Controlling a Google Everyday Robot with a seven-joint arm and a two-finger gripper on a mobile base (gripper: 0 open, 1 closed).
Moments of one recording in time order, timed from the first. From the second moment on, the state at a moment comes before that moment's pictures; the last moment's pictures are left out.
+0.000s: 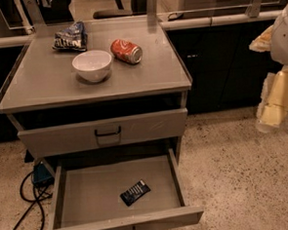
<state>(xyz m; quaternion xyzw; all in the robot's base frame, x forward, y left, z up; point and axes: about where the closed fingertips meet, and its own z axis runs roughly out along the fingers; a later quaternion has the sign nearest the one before) 0.438 -0.217 0.976 -0.60 0.78 -0.03 0.16</state>
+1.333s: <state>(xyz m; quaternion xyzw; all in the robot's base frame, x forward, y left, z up) 0.434 -0.203 0.886 -0.61 0.78 0.01 0.14</state>
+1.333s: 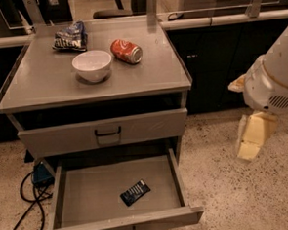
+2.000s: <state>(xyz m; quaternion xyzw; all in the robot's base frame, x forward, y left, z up) 0.446 -0.167 0.855 -0.65 0.75 0.04 0.14</state>
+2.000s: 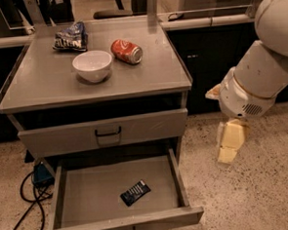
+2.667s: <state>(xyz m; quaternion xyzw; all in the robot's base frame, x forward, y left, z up) 0.433 -0.179 0.812 -0.63 0.75 0.06 0.18</state>
